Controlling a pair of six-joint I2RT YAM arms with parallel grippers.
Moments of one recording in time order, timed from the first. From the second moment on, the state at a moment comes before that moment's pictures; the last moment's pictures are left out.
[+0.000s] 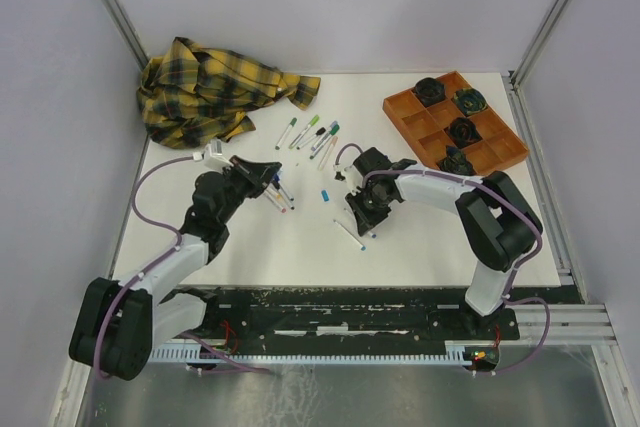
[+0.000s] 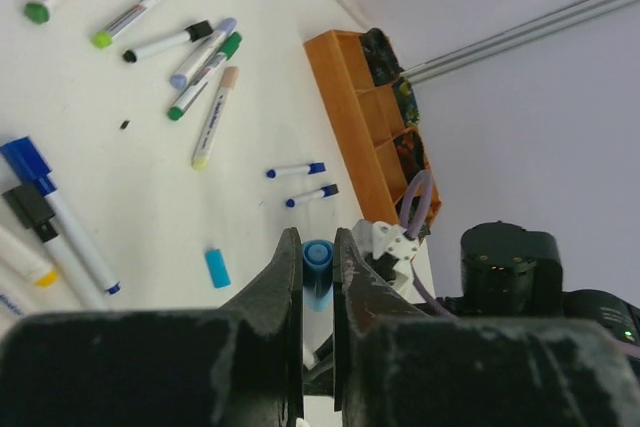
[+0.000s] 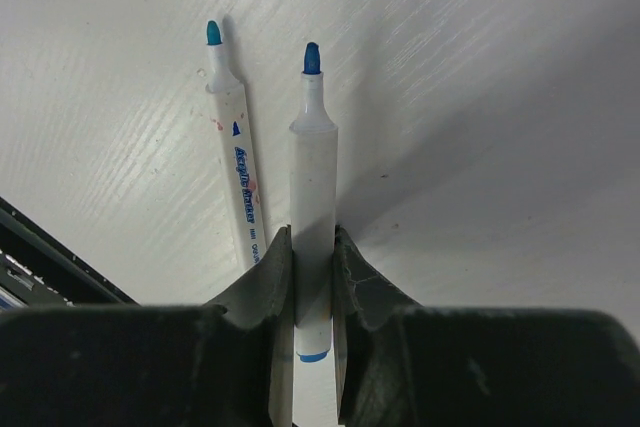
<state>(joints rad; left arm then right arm) -0.30 1.09 0.40 0.58 0.14 -0.97 0.63 1.79 1.08 -0.57 -0.30 0.00</state>
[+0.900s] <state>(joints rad) -0.52 1.09 0.45 0.36 -0.03 -0.95 0.64 1.81 1.12 -0.61 -0.29 0.00</state>
